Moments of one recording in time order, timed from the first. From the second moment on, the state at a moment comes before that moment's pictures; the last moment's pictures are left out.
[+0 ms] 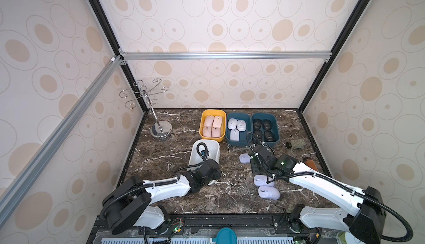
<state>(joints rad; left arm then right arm) -0.94 1.41 0.57 0.11 -0.23 -1.02 0.81 1.20 0.91 -0.82 0.41 0.57</state>
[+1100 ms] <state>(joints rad) -0.92 1.17 0.82 0.07 -0.24 -0.92 0.62 1.48 0.98 -0.68 0.20 0.40</state>
